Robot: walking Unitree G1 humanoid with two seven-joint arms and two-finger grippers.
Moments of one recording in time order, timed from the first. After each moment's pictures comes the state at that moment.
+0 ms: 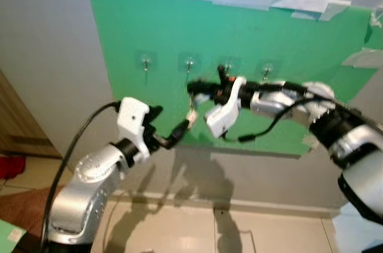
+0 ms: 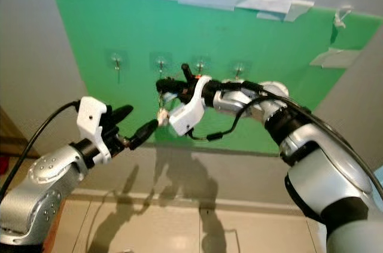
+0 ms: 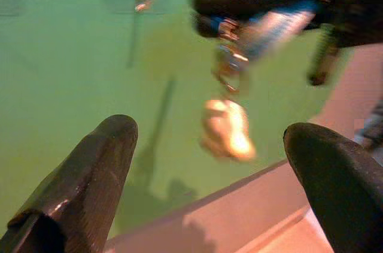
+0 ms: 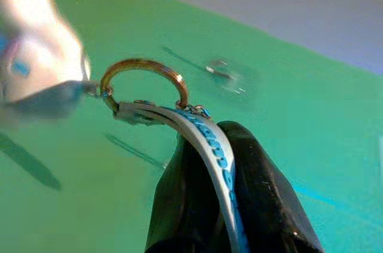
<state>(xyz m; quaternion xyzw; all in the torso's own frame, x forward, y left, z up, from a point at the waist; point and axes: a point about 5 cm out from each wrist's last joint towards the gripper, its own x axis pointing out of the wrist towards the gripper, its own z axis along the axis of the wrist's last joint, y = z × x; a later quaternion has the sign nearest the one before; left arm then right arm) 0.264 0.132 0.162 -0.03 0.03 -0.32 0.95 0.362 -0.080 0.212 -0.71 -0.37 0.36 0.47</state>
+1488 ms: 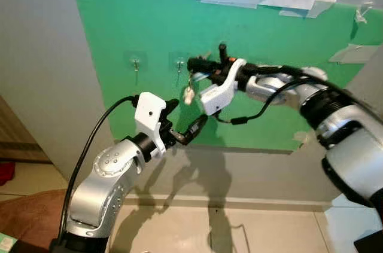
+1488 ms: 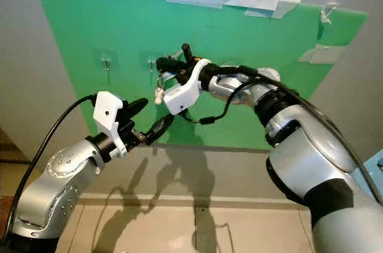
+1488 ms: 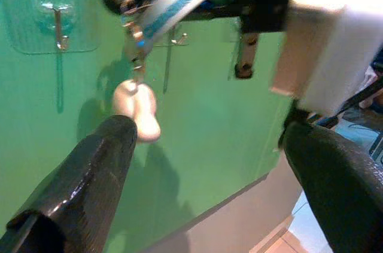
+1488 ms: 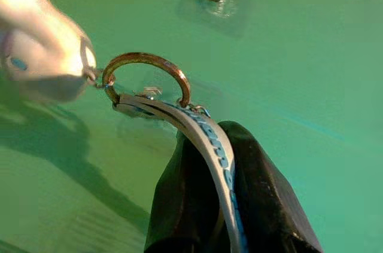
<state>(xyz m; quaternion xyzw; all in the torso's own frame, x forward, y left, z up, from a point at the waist) 0.271 0.108 0.168 -0.02 0.01 -0.34 0.94 0.384 -0.070 0.225 -0.72 -0.34 0.32 0.52</state>
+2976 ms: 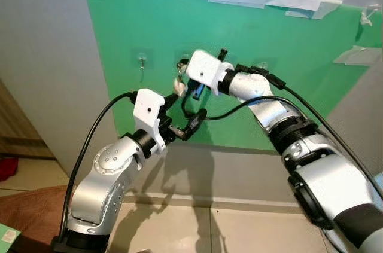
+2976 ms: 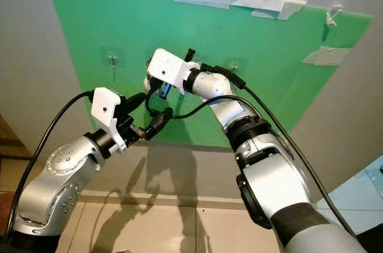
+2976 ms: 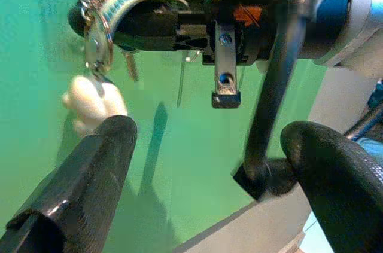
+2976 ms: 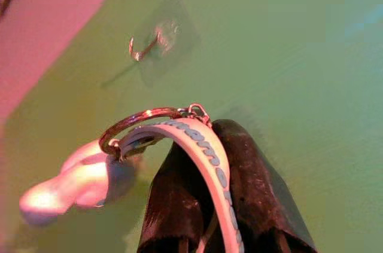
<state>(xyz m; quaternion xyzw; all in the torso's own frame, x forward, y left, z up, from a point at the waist) 0.274 0.110 0.174 -0.02 -0.02 -0.33 0.94 0.384 -0.047 0.218 -0.34 -0.15 0.40 0.84</state>
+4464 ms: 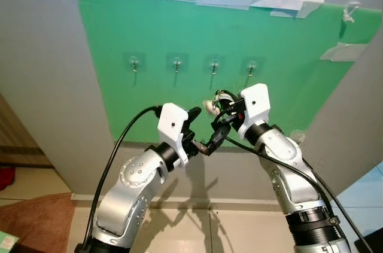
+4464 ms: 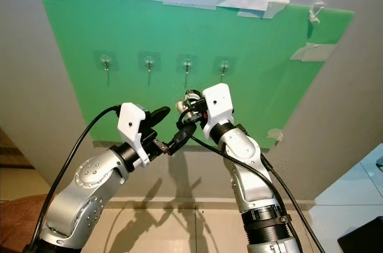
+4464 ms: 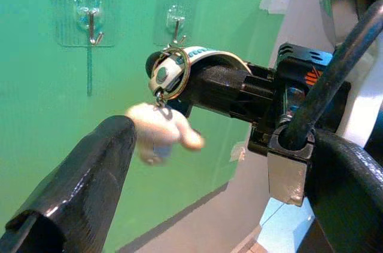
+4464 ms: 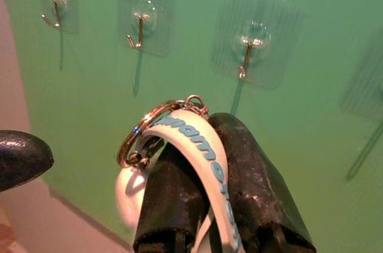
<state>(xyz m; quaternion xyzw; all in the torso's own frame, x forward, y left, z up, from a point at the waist) 0.263 0.073 0.153 -0.05 0.00 -0.36 0.93 0.311 -0.101 0.153 -0.02 -0.03 0.25 0.97</state>
